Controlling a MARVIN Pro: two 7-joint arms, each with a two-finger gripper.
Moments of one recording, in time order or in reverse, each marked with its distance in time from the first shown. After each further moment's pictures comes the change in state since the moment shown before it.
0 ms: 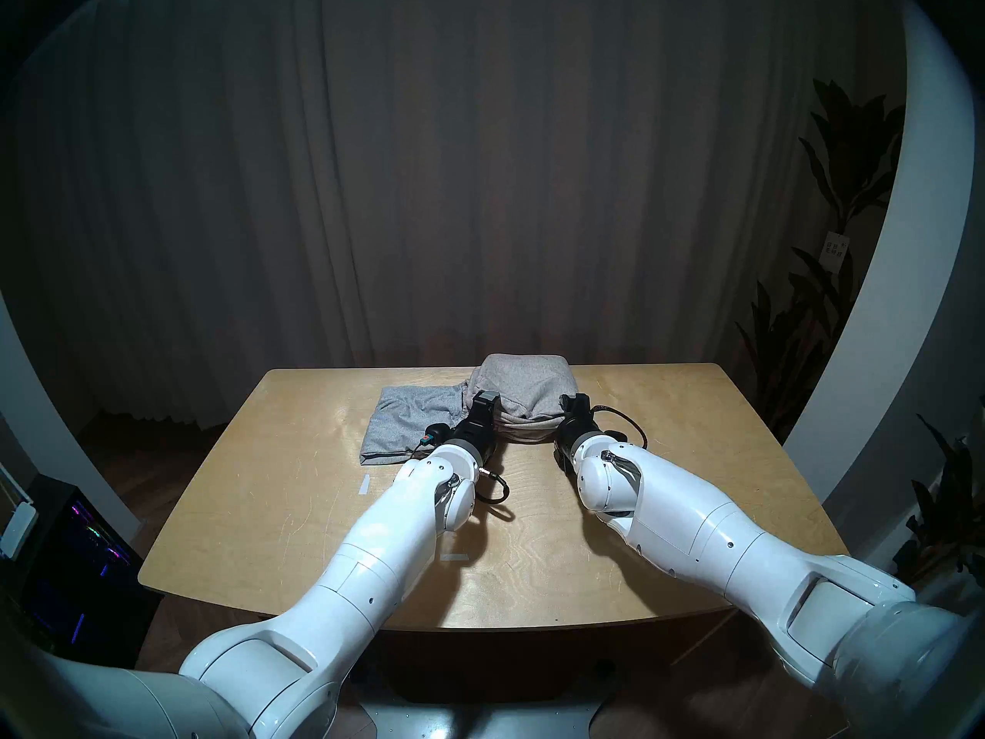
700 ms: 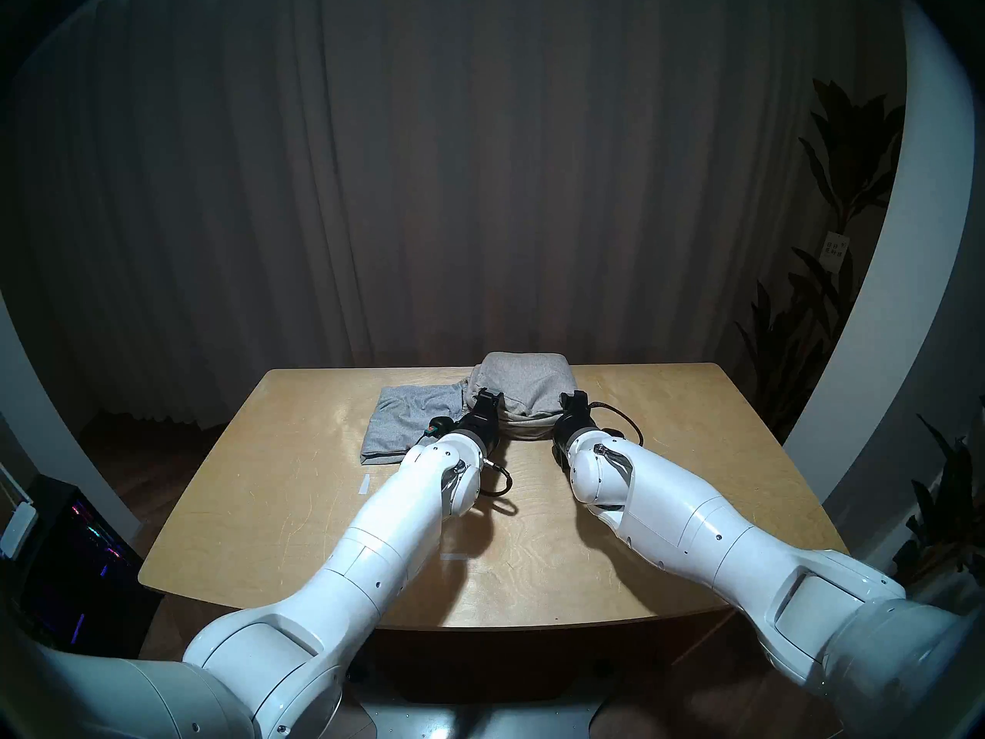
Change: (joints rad) left arm -0.040 -0.011 0.007 0.026 0.016 0.016 0.101; right arm 0.028 -0.044 0.001 0.048 0.021 -0.049 -0.014
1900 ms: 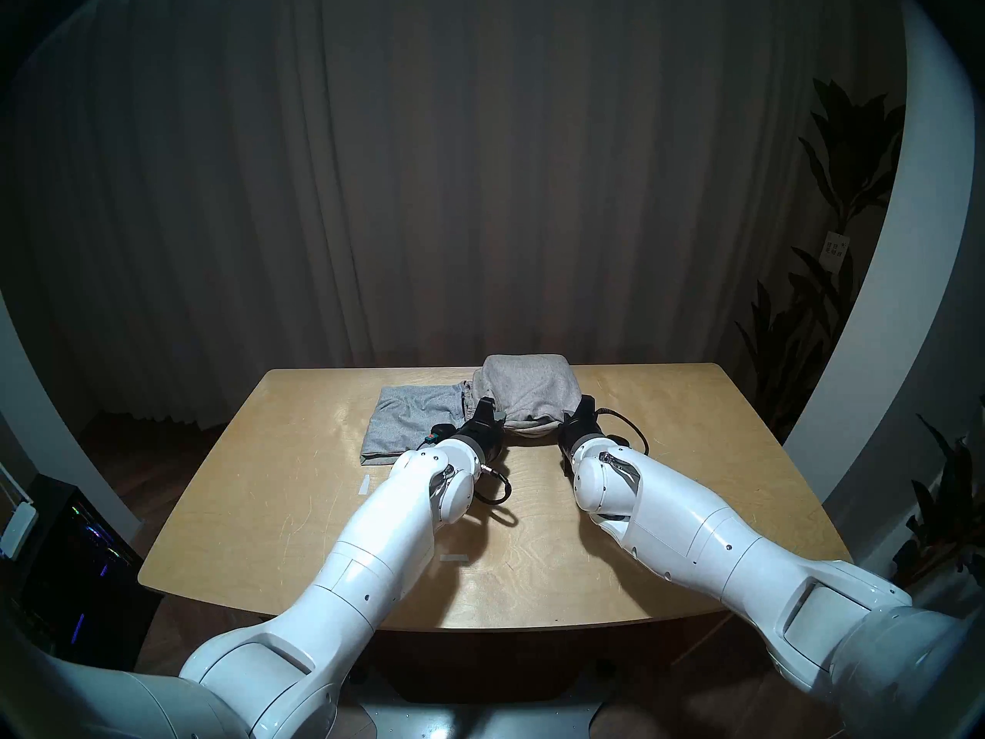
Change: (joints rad) left arm 0.067 0.015 -0.034 -0.126 -0.078 0.095 0.029; right arm -0.064 0.045 0.019 -0.079 0.057 -0.014 0.083
